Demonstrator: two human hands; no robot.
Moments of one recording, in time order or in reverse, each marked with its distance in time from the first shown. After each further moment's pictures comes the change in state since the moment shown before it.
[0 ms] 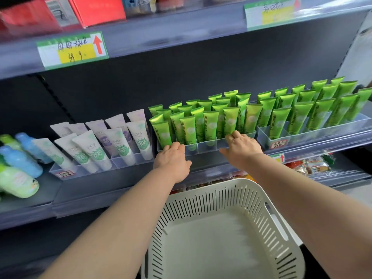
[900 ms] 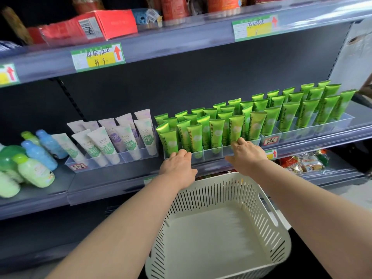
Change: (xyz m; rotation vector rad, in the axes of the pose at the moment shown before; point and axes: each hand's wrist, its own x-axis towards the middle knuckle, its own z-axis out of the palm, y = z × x) left_hand -0.054 0.019 0.000 -0.010 -0.045 0.037; right_hand -0.054 0.009 -0.001 0.001 -0.010 0.000
